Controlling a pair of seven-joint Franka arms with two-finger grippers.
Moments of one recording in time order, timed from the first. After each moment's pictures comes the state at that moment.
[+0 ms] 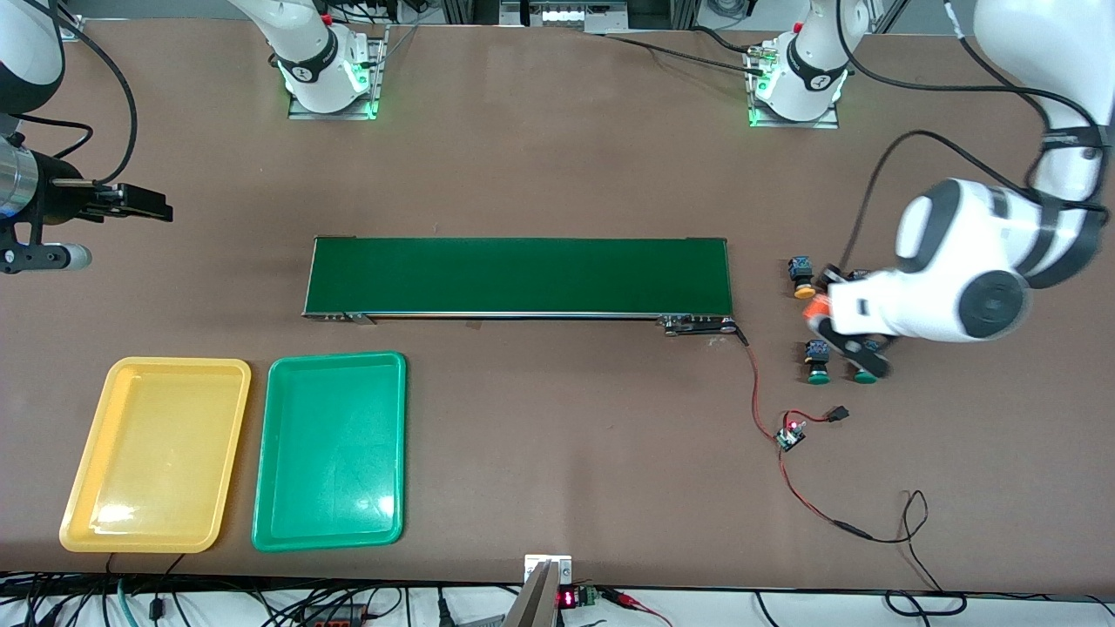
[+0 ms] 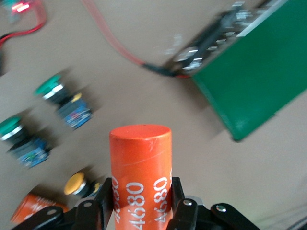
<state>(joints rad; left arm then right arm) 0.19 0.43 -0.42 -1.69 0.10 1.70 0.48 0.05 0.12 -0.11 -1.59 0.00 1.44 -0.08</state>
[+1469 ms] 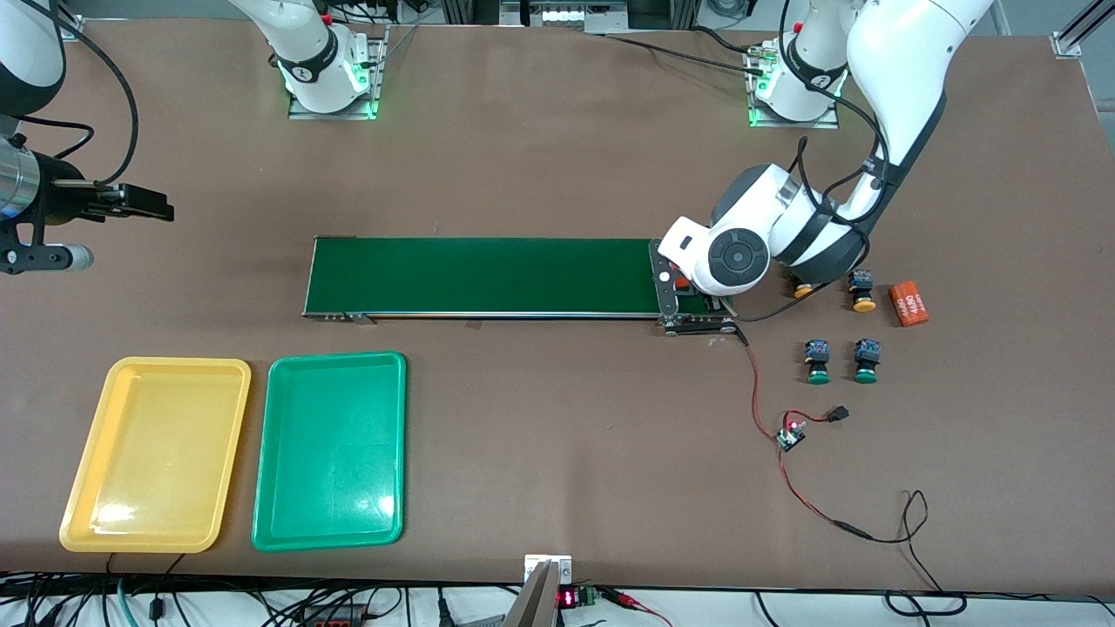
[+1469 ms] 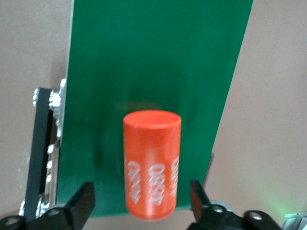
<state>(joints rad) 0.03 0.53 -0.55 -1.81 0.20 1.90 0.76 0.05 0.13 -0.11 -1.59 0.00 1.43 -0.08</state>
